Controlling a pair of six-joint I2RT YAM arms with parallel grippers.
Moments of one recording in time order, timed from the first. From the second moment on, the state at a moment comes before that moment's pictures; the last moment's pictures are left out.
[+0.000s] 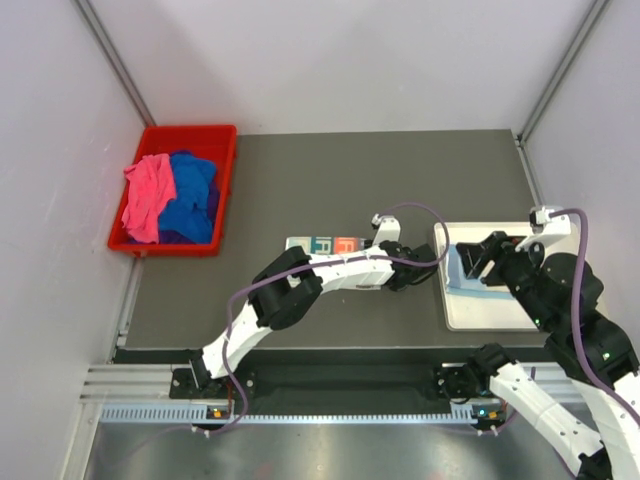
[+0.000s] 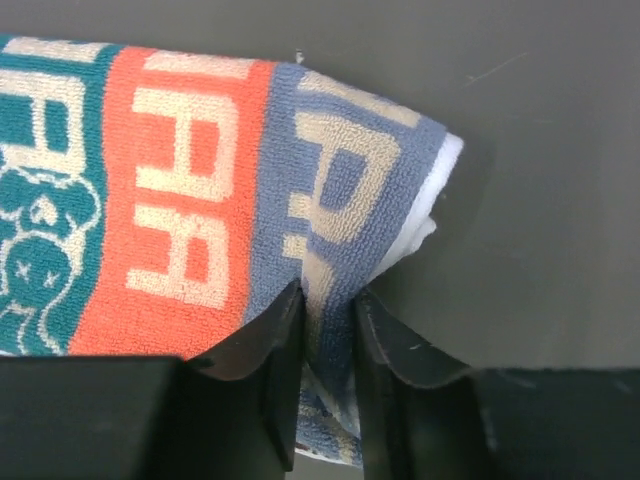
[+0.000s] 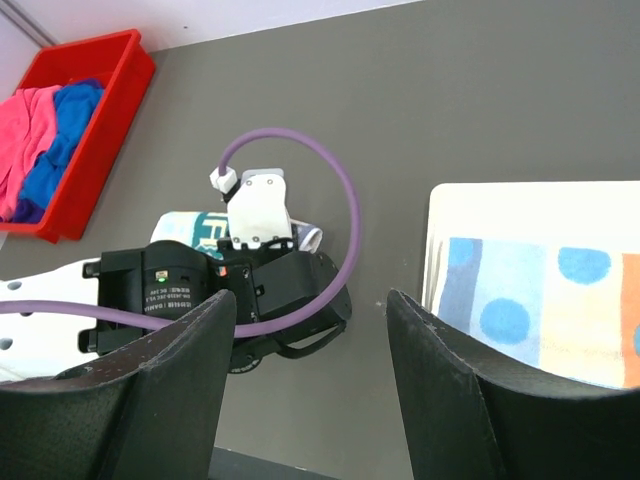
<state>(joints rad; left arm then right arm) -1.13 2.33 1.85 -0.89 -0.84 -1.14 0.49 0.47 1.03 -0.80 0.22 0.38</state>
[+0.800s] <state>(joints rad) -1.14 2.26 1.83 -0.54 -0.45 -1.03 0.49 0.47 1.17 -0.86 0.23 0.33</state>
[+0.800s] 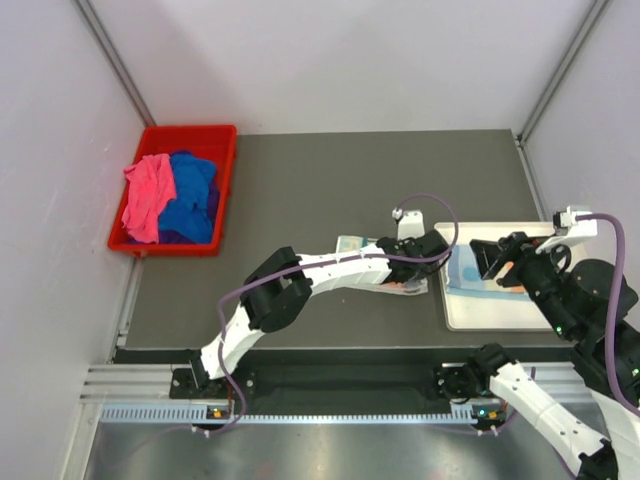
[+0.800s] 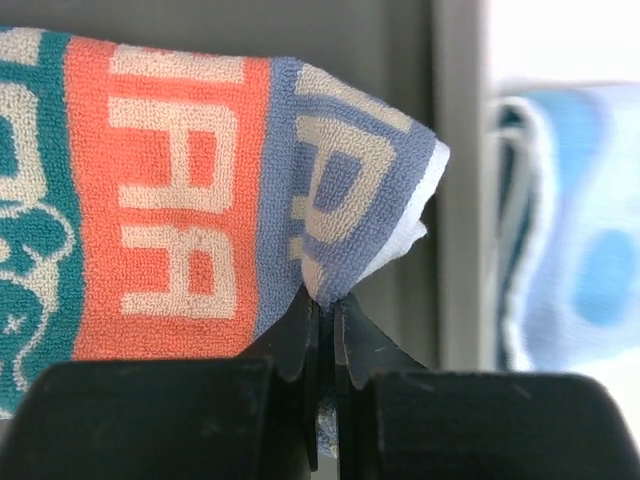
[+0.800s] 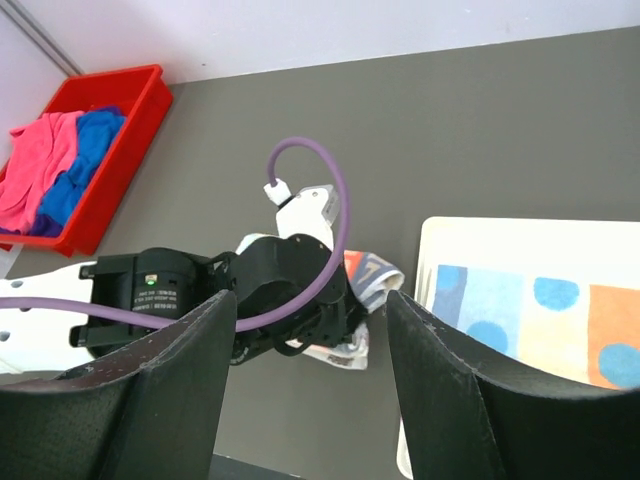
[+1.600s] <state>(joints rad) -1.18 2.35 2.18 -0.34 -0.19 -1.08 0.49 0.48 1.24 -0.90 0.27 0.29</state>
